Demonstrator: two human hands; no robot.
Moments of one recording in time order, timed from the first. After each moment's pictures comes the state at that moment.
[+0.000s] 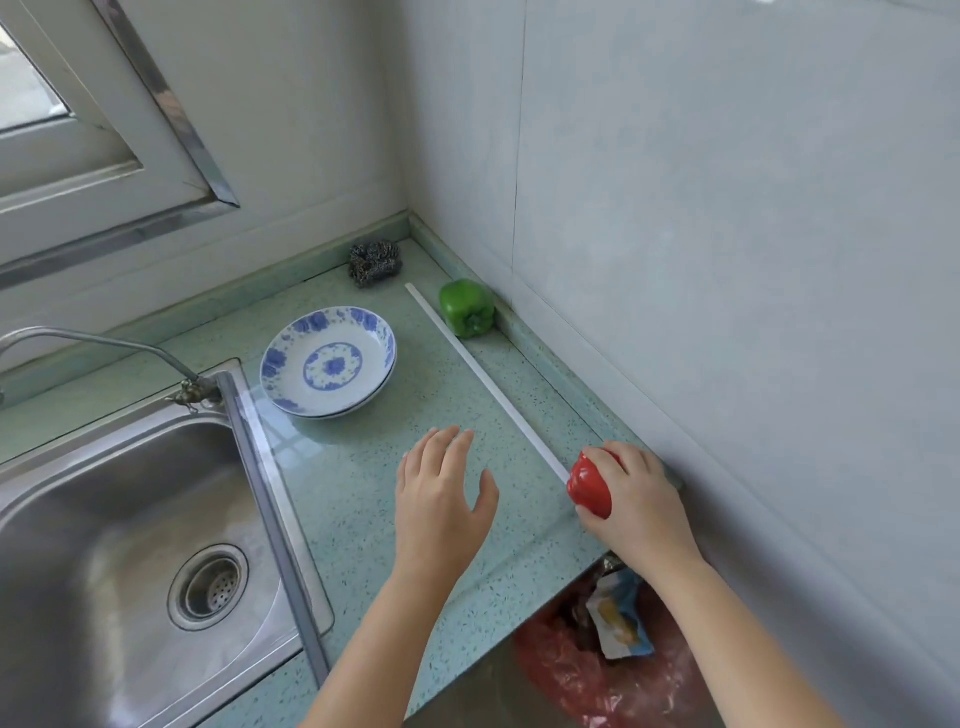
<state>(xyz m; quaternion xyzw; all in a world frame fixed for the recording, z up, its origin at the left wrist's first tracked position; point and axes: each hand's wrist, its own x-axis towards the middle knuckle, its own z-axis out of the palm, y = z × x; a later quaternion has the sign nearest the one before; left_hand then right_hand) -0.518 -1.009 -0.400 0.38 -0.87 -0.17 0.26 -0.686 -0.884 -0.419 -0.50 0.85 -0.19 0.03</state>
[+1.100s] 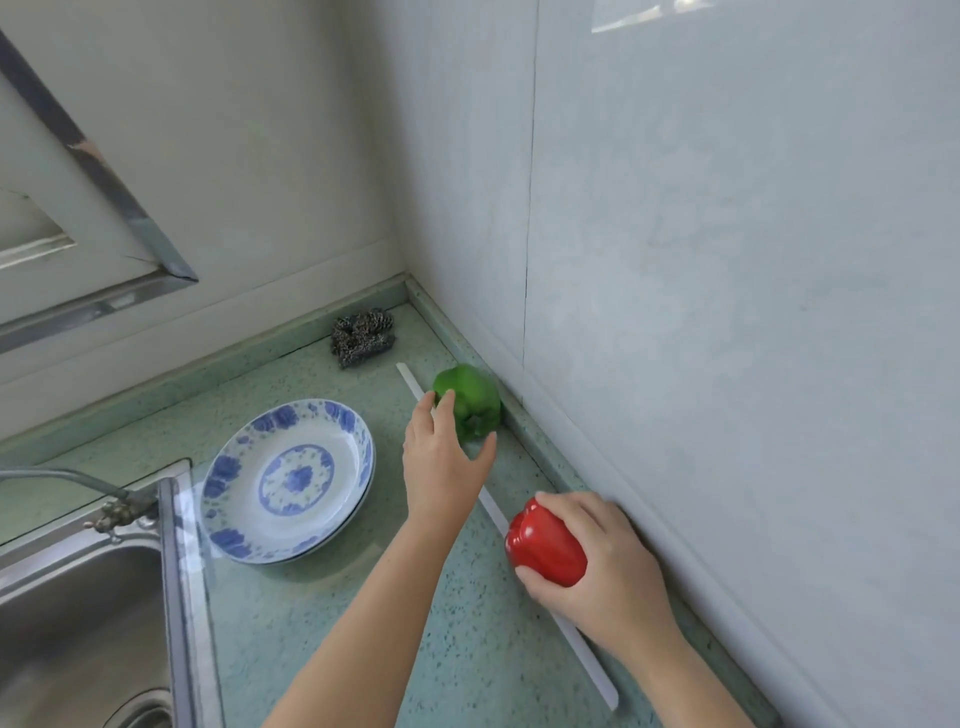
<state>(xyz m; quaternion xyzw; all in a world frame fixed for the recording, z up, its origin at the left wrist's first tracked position) -0.655 -1.168 -0.439 0.46 -0.82 -0.22 0.27 -0.728 -0.996 -0.425 -0.50 0.79 -0.34 0.12</state>
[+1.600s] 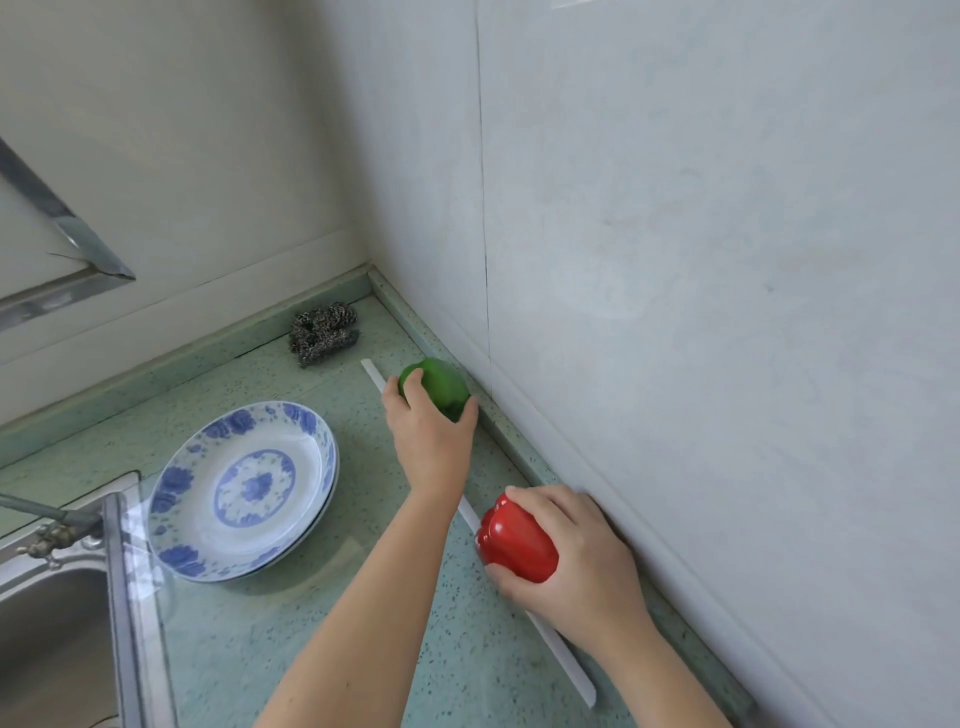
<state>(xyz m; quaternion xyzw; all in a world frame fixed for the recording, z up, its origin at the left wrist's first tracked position) -0.698 -1.172 -0.441 0.54 -0.72 -0.29 0.33 -0.728 -0.997 -0.427 -0.49 0.79 -0.35 0.11</state>
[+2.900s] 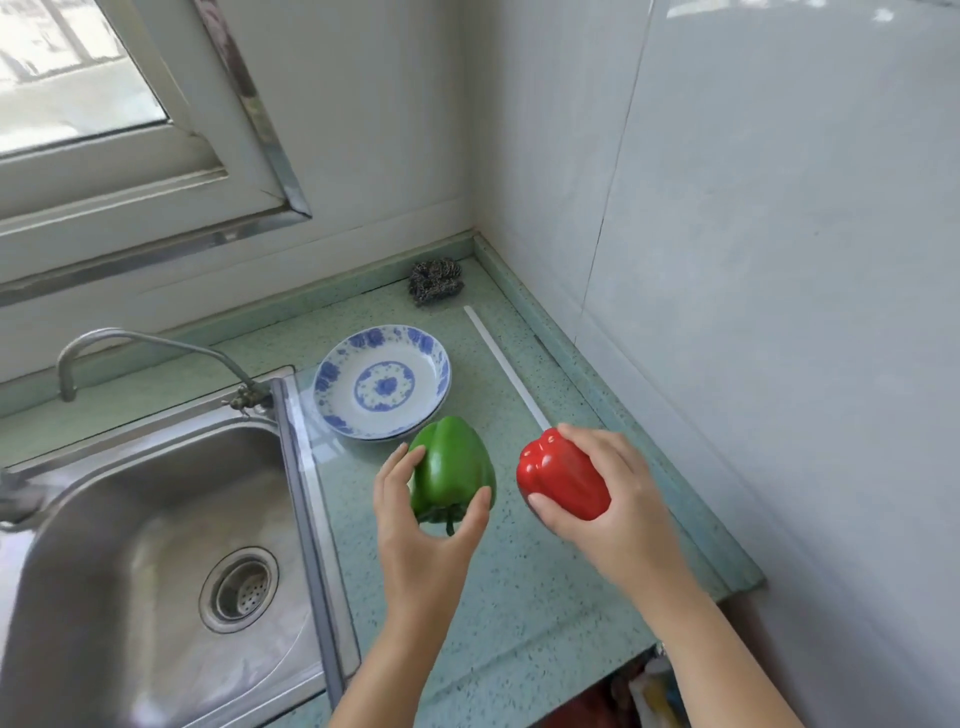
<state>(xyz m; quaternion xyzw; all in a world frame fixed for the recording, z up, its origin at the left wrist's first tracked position) -0.496 -1.029 -0.375 0.51 -0.64 -0.38 0.43 -0.650 -0.961 -0.360 -0.51 0.74 -0.42 0.14</state>
